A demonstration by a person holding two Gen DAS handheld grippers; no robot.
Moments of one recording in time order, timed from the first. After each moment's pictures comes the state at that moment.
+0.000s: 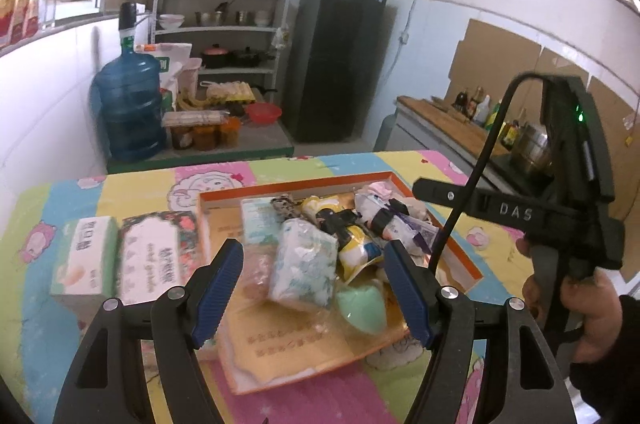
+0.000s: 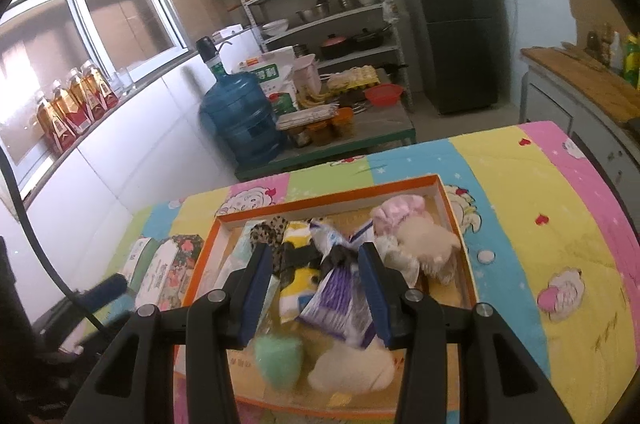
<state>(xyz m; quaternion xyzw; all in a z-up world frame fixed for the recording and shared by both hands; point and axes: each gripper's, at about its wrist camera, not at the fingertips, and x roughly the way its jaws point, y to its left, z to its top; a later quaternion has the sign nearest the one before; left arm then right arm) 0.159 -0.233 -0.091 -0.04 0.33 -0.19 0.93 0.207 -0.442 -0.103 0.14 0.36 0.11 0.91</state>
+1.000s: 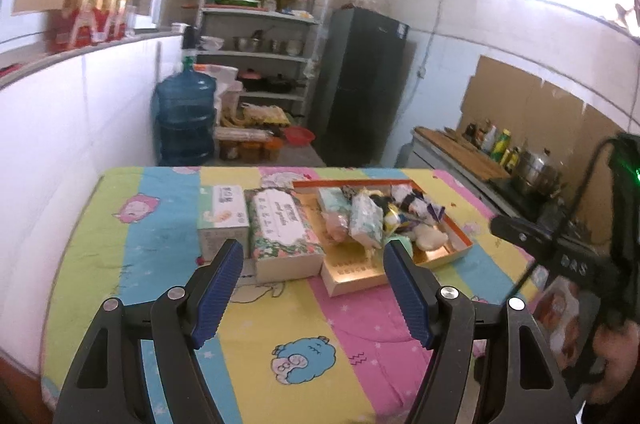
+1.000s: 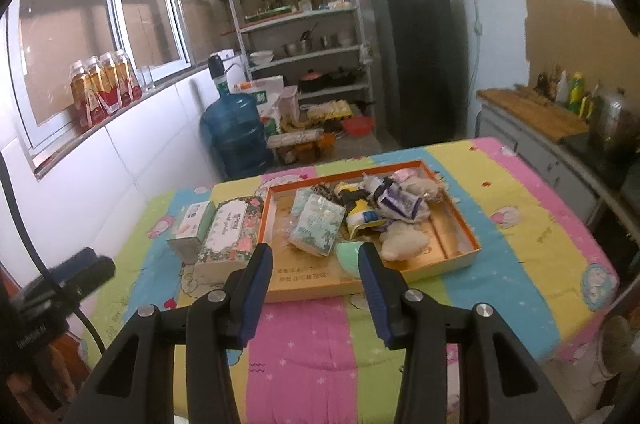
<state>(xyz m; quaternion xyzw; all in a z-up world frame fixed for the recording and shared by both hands) 0.022 -0.093 -0.049 -0.06 0.28 -0.15 0.95 0.015 -0.333 -0.039 0.08 0.30 0.02 0.95</state>
